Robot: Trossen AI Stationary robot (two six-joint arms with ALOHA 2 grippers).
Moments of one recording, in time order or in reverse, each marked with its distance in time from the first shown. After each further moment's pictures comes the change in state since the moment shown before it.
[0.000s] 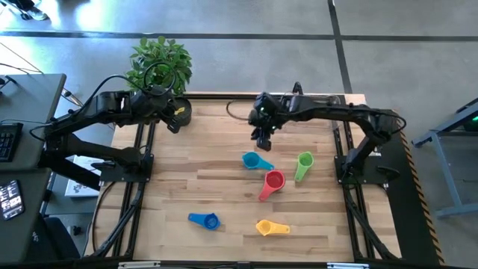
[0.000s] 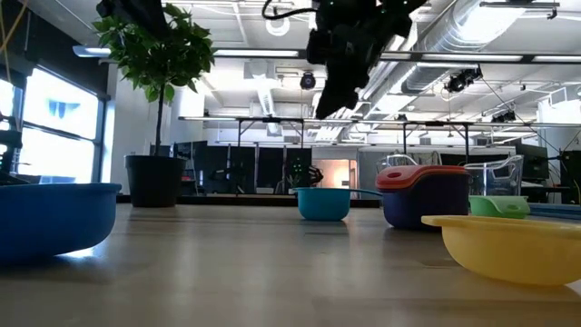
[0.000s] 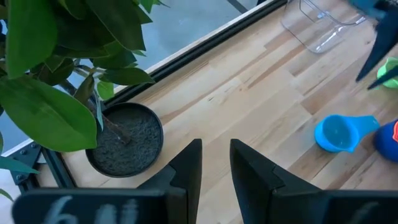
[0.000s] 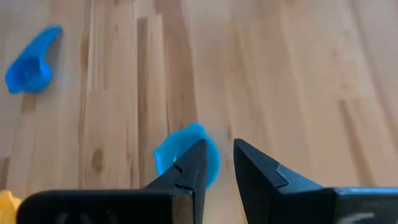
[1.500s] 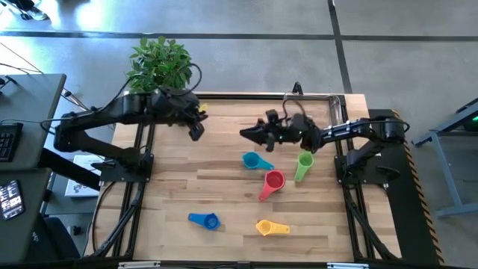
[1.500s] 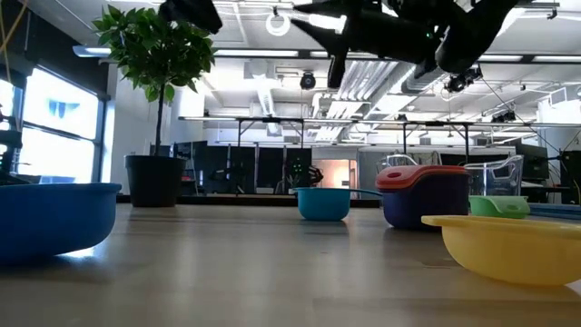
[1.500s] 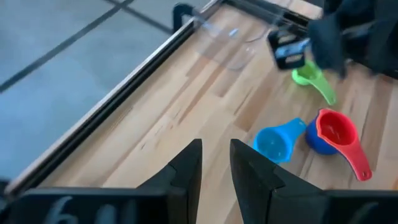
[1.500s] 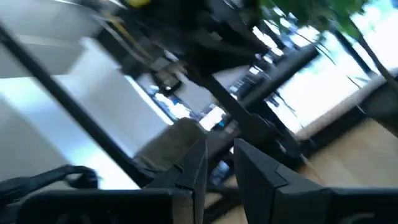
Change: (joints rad) left arm -0.046 0.148 0.000 0.333 0.169 0.236; right arm 0.103 -0.128 -0.652 1.756 0.023 0.874
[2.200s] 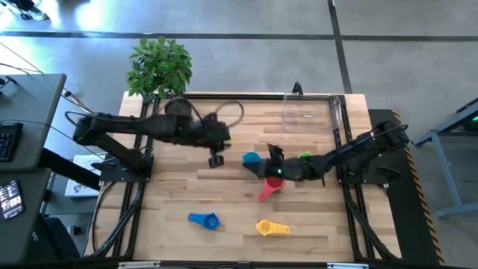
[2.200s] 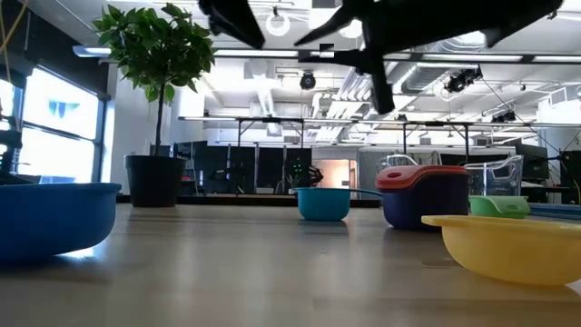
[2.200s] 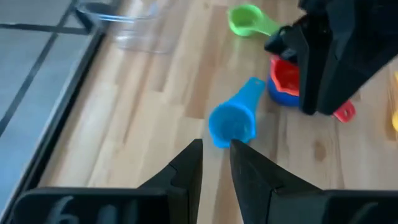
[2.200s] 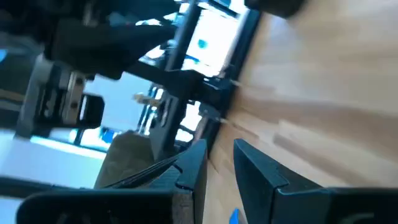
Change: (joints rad) left arm -0.205 0.256 0.000 0.159 0.021 0.237; right arm 0.444 0.000 0.000 -0.404 0.723 0.442
